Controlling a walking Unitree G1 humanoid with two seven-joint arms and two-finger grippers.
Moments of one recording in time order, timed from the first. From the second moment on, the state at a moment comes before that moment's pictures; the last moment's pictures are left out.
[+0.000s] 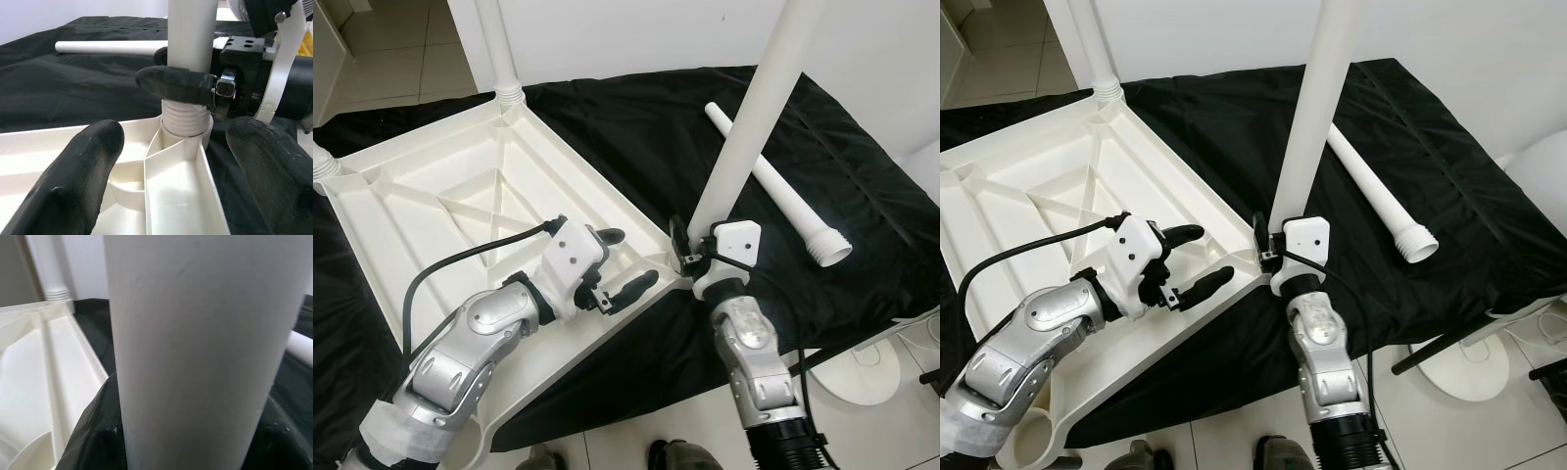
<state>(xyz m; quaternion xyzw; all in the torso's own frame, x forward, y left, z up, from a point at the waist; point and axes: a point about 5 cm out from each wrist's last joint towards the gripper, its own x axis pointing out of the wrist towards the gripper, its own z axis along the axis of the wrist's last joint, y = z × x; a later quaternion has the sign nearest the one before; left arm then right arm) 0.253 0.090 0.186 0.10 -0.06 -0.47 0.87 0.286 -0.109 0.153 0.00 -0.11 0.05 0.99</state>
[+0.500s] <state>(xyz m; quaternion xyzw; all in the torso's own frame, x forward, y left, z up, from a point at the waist) 0.253 0.089 0.186 0.10 -0.06 -0.47 0.87 0.287 -0.108 0.154 0.00 -0.12 0.01 0.99</state>
